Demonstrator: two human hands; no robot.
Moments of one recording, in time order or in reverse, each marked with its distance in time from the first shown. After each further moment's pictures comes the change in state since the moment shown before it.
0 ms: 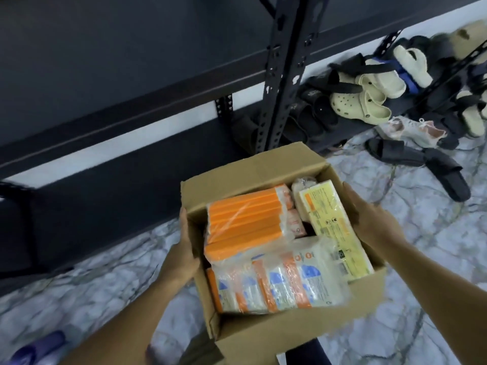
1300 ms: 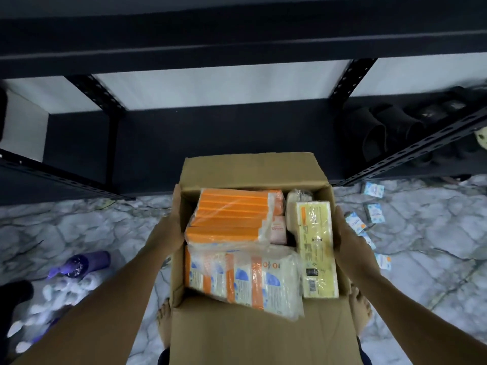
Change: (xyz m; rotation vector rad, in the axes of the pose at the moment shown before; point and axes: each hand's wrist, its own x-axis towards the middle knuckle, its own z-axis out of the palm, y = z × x) left_hand -0.020 -0.253 -0.128 0.191 0.129 -0.399; right_hand -0.016 -0.232 0.179 0.093 -0.128 -0.226
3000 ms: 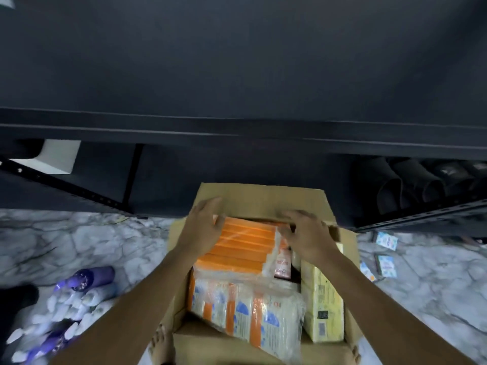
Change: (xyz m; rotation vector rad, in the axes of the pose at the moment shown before) left_hand 0.031 0.093 -0.042 -0.108 0.215 0.130; right_hand 0.078 -0.154 -0.060 -0.015 -0.124 -0.415
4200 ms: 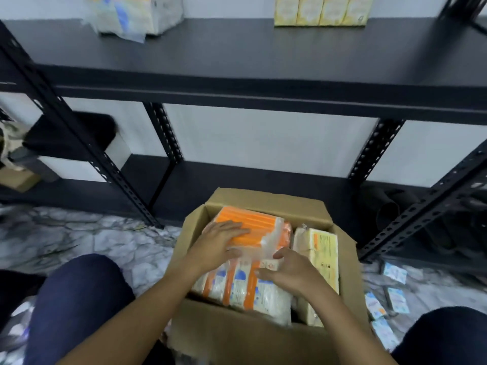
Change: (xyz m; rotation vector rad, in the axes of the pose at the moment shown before) left_hand -0.096 -0.025 0.053 0.335 0.018 0.348; right_hand -0.136 -0.002 0.055 0.273 -0.164 0.025
